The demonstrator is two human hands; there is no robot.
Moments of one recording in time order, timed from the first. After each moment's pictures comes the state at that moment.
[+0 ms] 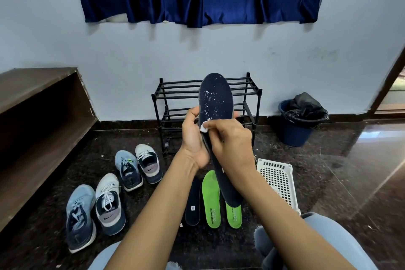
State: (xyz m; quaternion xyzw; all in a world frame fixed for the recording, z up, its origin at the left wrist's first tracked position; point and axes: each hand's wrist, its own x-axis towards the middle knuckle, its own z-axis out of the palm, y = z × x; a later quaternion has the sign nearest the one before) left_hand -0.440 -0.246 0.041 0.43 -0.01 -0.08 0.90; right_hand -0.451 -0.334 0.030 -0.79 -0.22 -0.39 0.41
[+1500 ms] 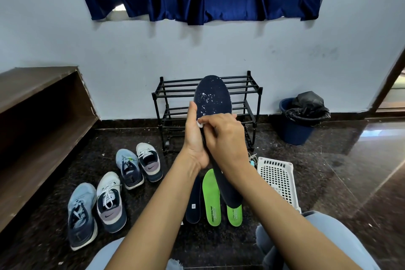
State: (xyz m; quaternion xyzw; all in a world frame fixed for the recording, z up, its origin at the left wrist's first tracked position) left_hand -0.441 -0.254 0.037 0.41 0.02 -0.08 0.91; right_hand -0.442 -0.323 0.031 -0.81 -0.23 -0.37 0.39
